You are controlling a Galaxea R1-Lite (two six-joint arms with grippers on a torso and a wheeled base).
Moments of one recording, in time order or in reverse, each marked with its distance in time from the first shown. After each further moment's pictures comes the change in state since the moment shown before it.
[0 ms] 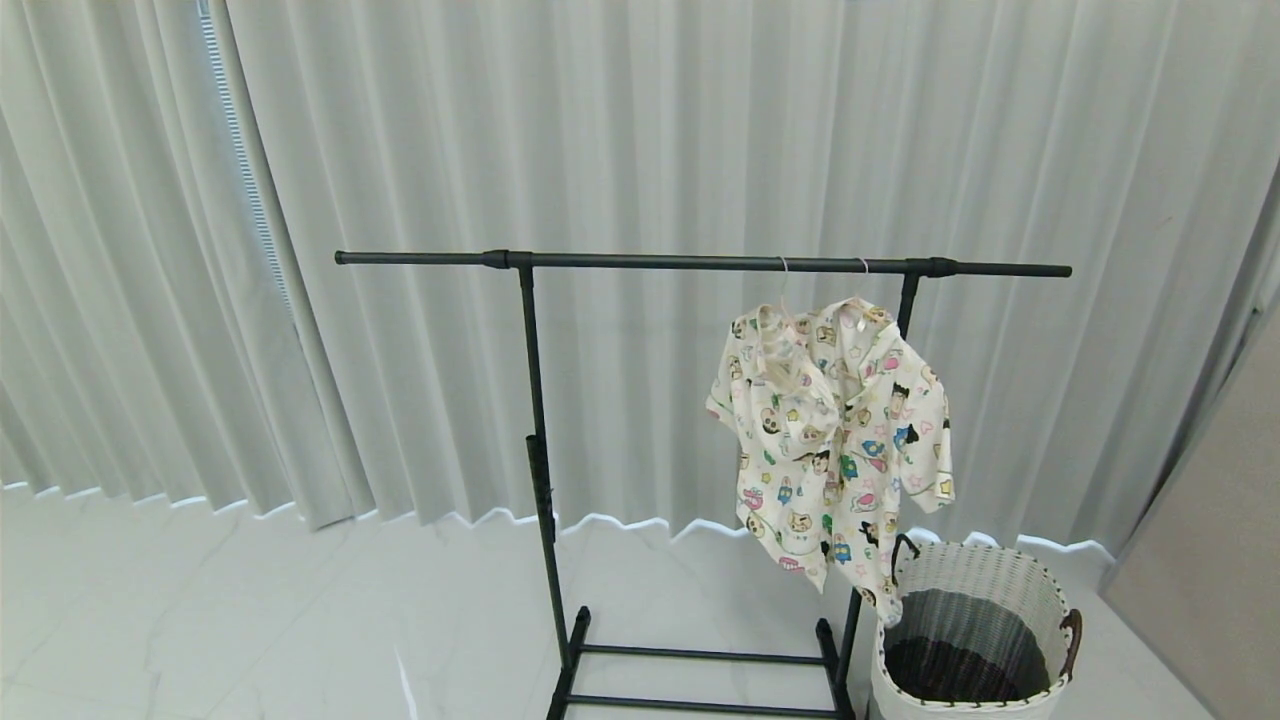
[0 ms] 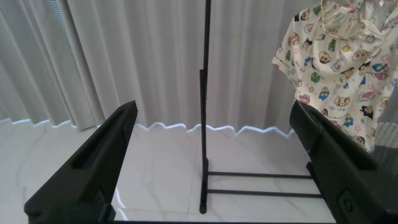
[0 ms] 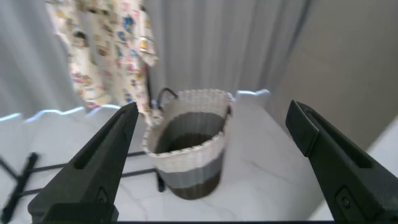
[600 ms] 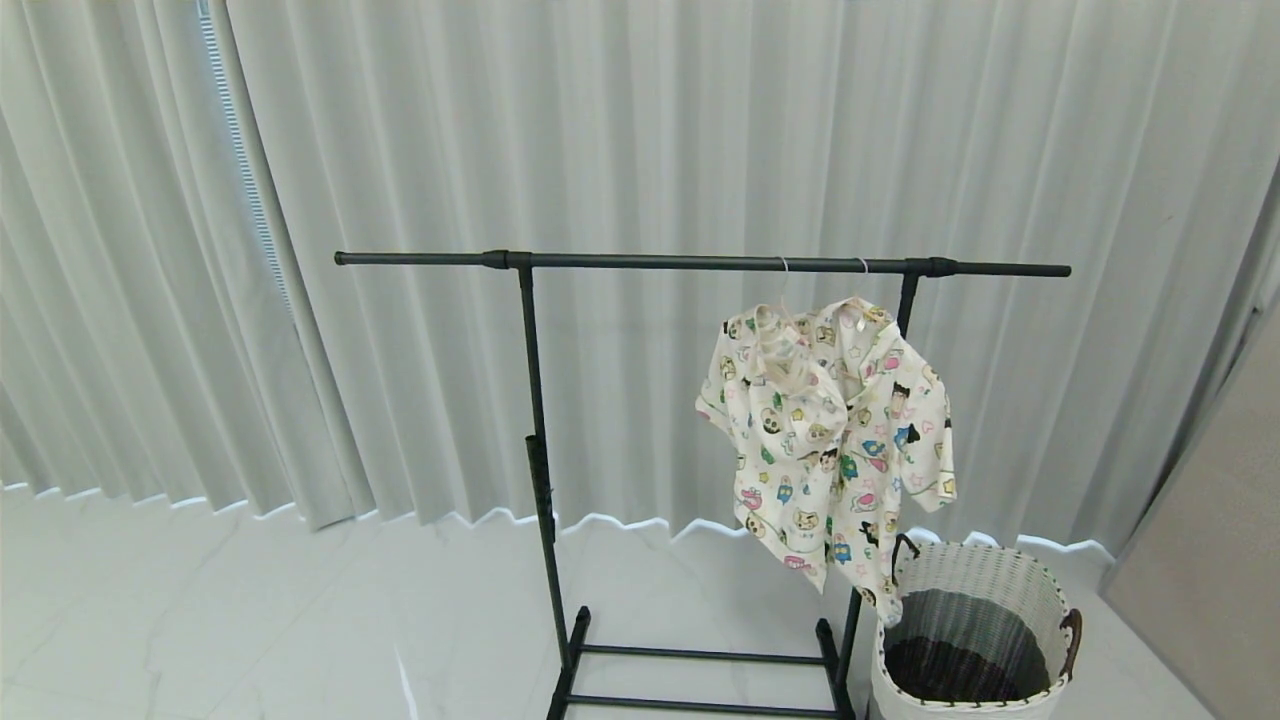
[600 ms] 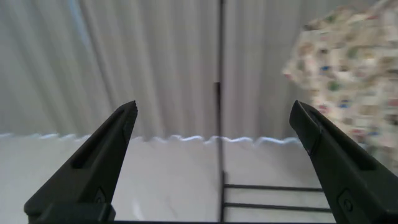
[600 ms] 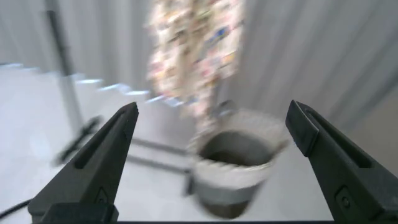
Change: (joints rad) left arm 0.001 0.000 0.000 -0.001 0.000 0.012; right arm -0.103 -0.001 -0.017 0.025 0.433 -0.093
